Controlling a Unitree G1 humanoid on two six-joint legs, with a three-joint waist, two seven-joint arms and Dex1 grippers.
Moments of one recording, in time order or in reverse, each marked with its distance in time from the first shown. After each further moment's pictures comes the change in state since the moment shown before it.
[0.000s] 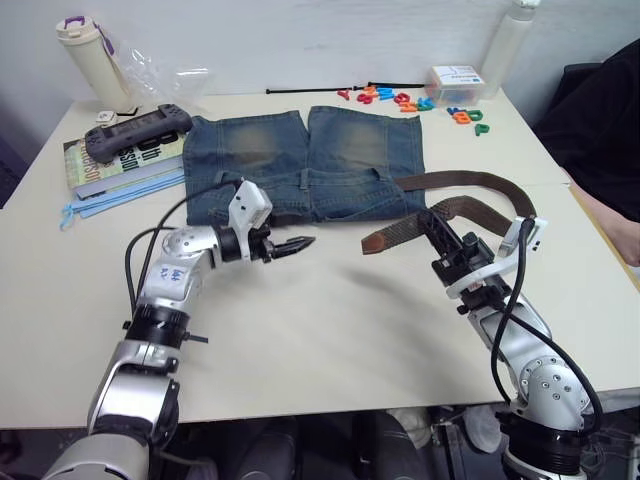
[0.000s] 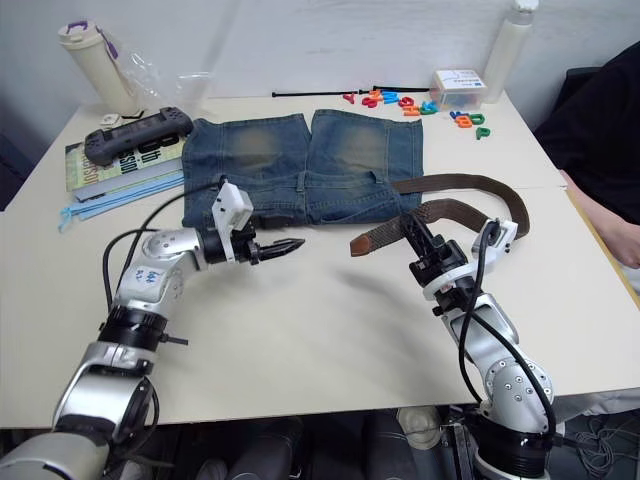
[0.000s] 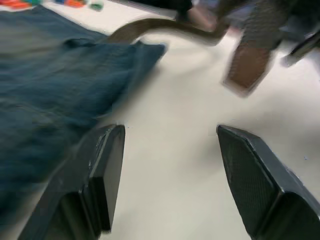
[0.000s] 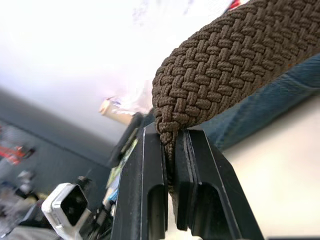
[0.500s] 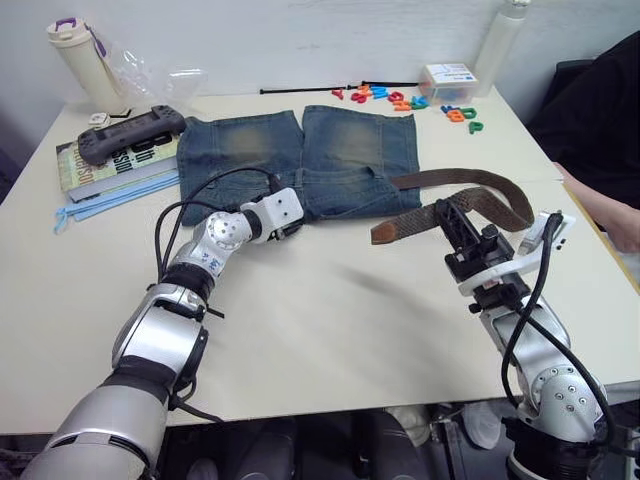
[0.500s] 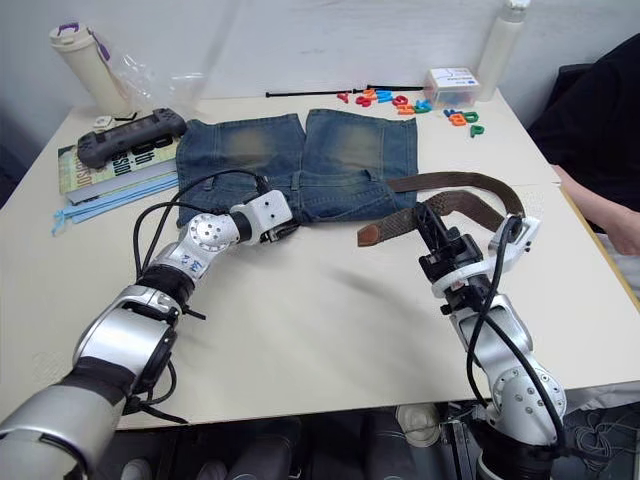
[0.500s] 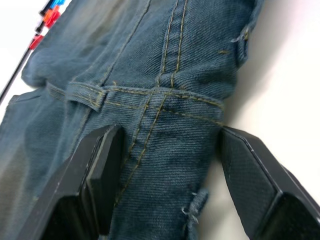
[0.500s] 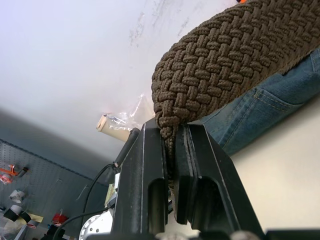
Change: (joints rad) left arm -0.324 -0.070 -0.194 0.686 0.505 -0.460 0.489; right arm 0.011 -0.005 -0.011 -0.114 0.060 -0.046 -0.104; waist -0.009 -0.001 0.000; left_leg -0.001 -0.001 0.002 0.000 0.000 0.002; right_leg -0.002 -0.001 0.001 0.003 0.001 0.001
